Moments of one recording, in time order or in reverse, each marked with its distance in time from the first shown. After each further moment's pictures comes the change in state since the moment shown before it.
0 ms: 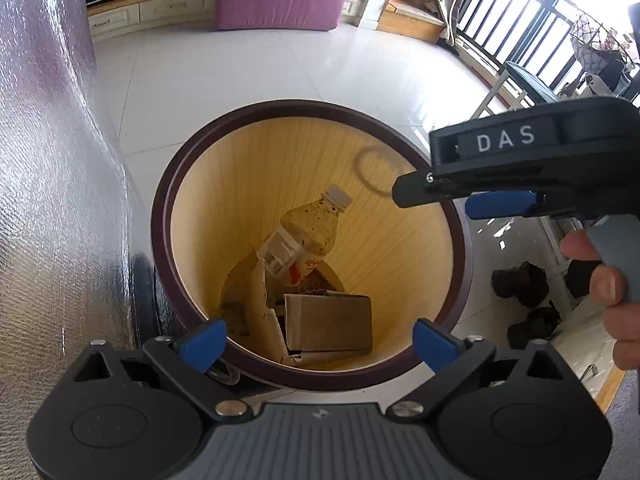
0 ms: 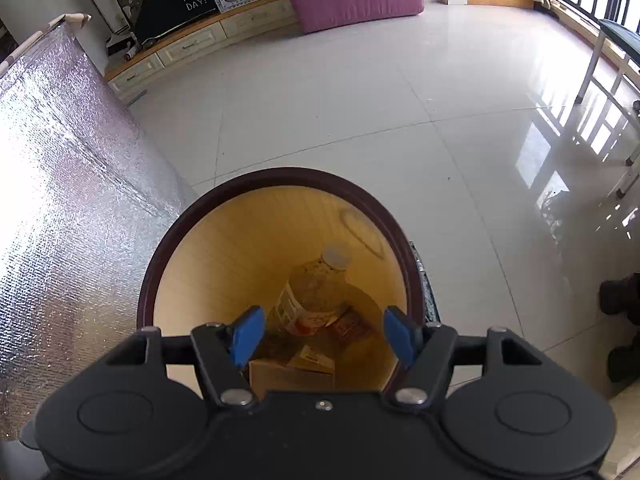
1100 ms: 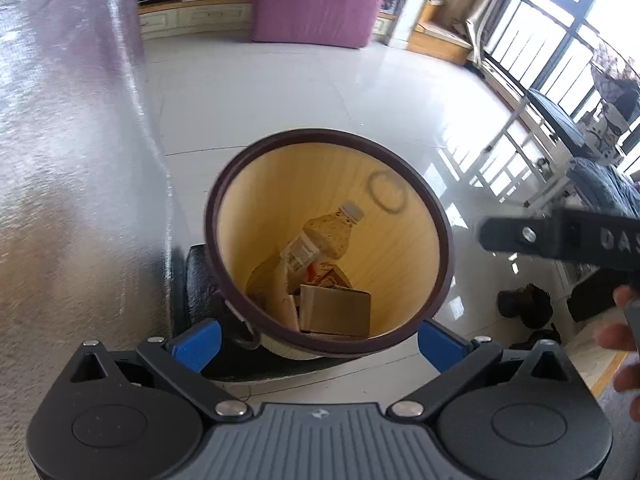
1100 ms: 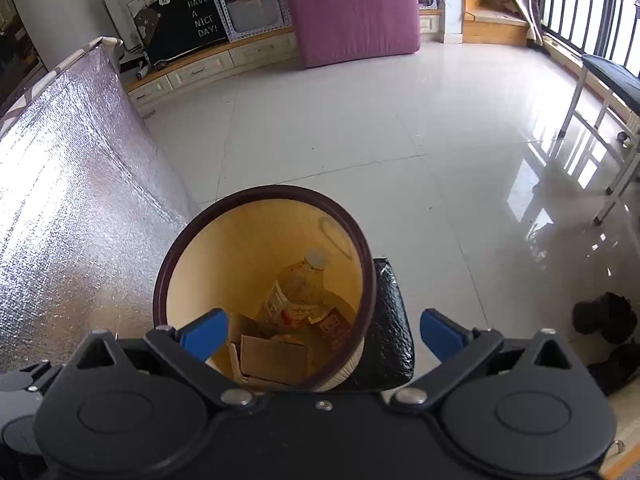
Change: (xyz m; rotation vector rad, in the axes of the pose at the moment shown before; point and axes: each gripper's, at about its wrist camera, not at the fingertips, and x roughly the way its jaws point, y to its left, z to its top) left arm -0.066 -0.005 -0.012 -0.089 -0.045 0.077; right arm -0.082 -0.014 -0.035 -0.040 -0.109 -0.017
